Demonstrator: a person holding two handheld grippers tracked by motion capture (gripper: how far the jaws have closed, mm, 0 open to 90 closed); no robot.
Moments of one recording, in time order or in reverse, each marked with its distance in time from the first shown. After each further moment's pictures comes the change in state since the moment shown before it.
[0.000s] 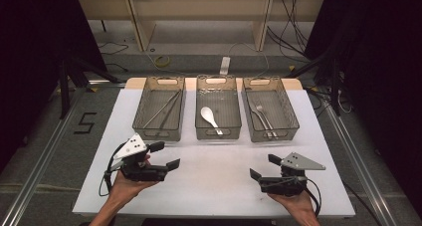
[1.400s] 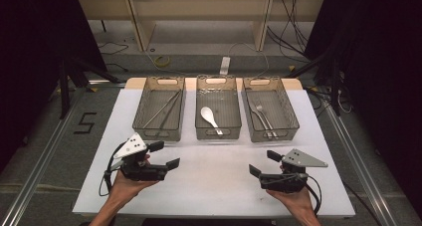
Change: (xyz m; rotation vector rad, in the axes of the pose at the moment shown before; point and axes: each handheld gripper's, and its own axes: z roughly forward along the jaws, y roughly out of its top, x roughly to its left) left arm 0.001 0.001 0.000 -0.001 0.011 -0.008; right arm 0.000 0.010 -0.002 -0.042 0.024 0.016
